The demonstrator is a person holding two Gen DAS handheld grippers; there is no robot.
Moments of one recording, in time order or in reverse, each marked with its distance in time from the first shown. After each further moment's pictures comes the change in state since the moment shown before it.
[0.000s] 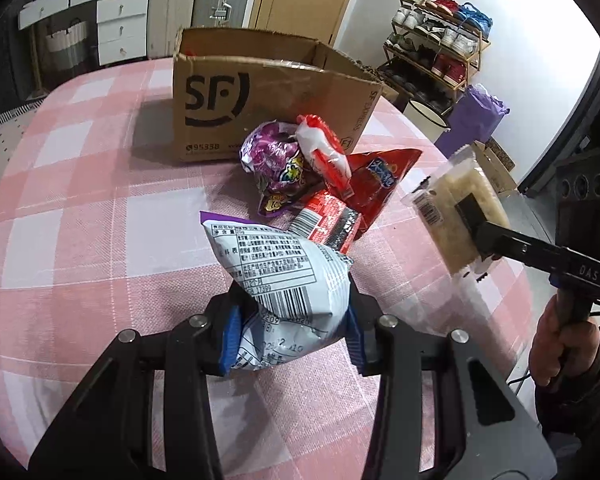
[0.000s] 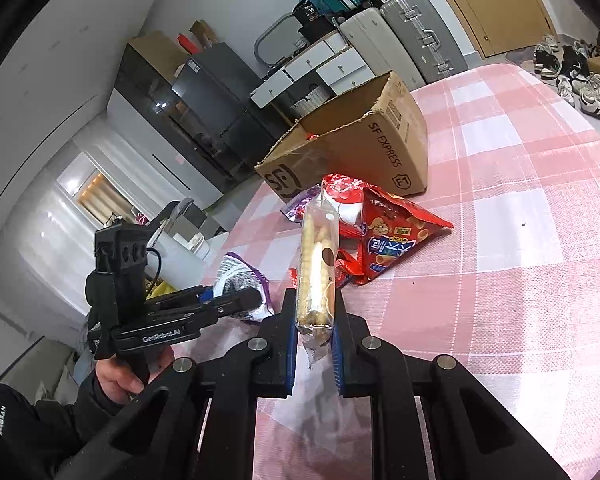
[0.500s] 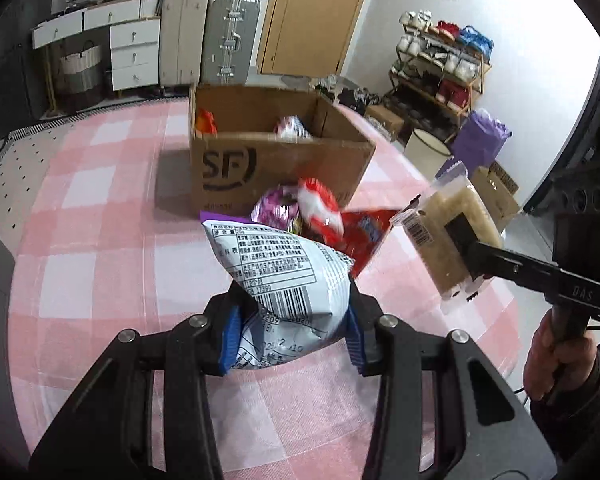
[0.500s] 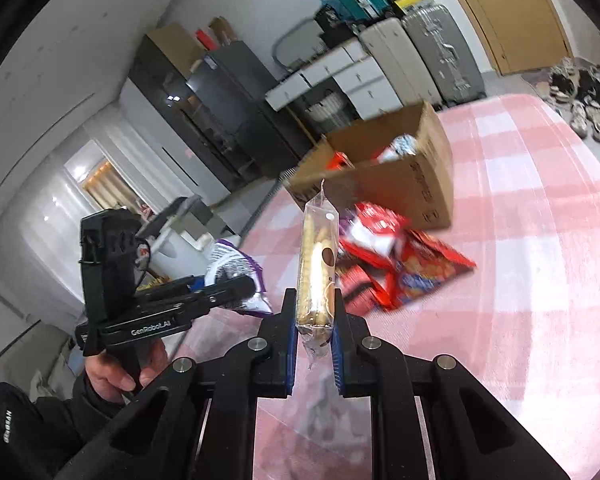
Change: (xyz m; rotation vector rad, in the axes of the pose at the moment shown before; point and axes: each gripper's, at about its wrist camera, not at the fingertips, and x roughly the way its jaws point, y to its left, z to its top) left arm -0.083 0.006 0.013 -0.006 -0.105 0.037; right arm -0.008 0.031 0.026 -0.079 -0.020 0.026
